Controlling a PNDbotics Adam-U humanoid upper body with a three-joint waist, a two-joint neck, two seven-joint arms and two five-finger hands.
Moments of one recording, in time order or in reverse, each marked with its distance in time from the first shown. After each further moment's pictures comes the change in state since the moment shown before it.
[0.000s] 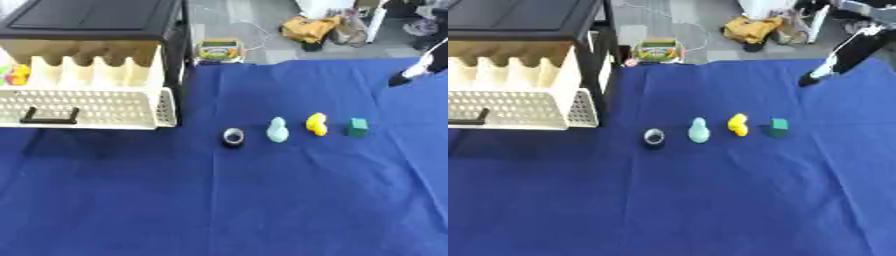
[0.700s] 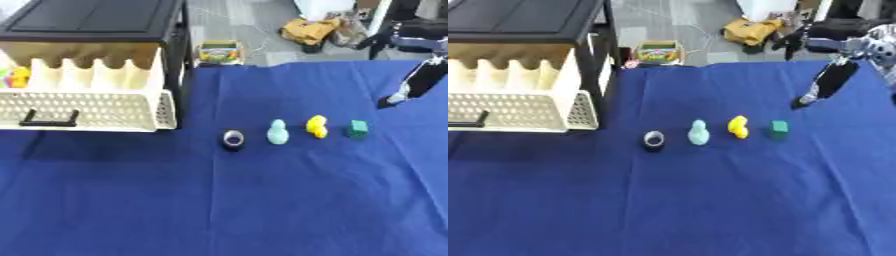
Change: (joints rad) left arm 0.019 -0.031 -0.004 0.000 0.023 0.021 -0.022; right arm -0.019 0.047 0.073 0.076 0.019 -0.001 0.075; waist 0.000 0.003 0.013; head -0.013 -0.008
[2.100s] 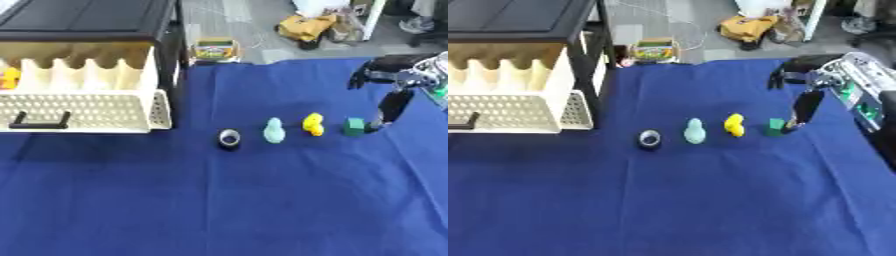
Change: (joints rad) left arm 0.025 -0.030 0.005 0.000 0.025 0.019 -0.011; right arm 0.025 0.060 0.073 0.057 0.182 0.187 0.037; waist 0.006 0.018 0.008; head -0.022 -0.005
